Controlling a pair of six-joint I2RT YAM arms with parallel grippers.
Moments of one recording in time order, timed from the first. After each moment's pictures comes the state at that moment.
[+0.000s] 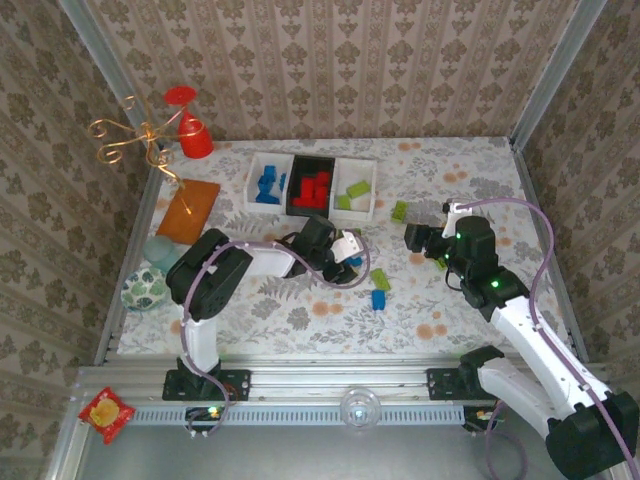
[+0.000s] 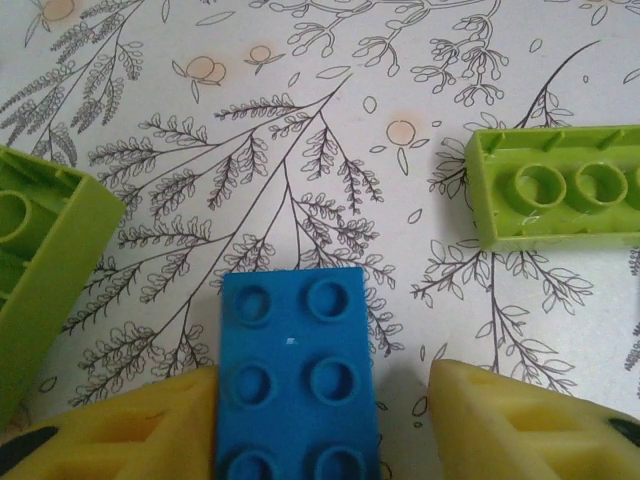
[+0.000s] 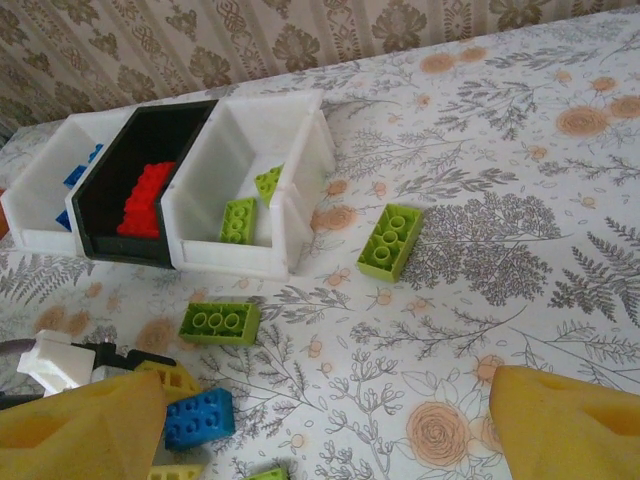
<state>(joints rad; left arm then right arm) -0.78 1.93 0.98 0.14 0.38 0.39 0.27 0.85 0.65 -0.25 0.04 0.33</state>
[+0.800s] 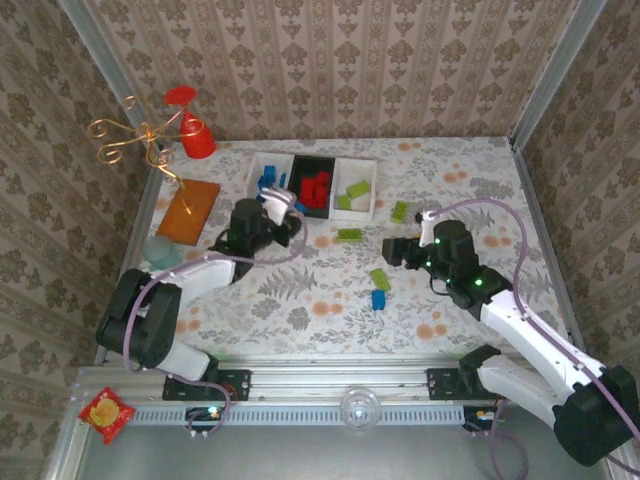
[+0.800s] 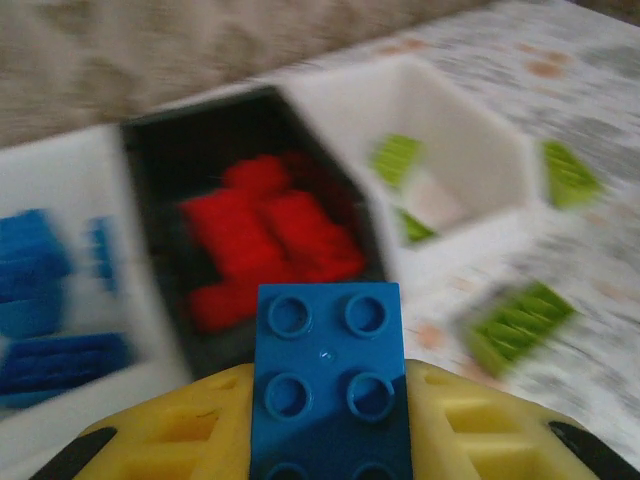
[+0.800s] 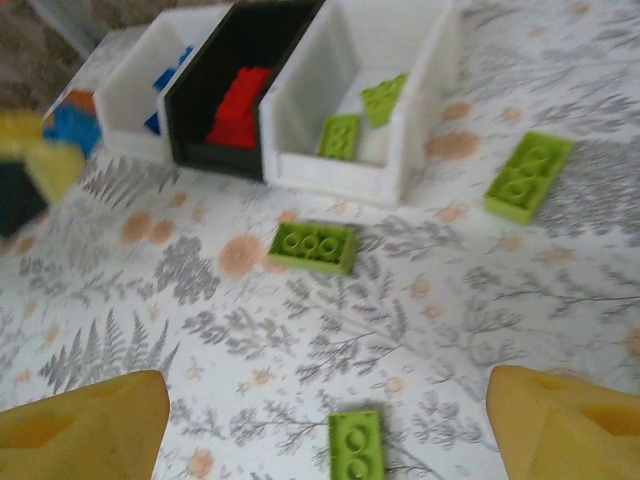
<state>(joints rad) -0.45 1.49 0.73 0.37 0.16 0.04 0.42 0.95 0.62 -0.20 -0.06 0.34</state>
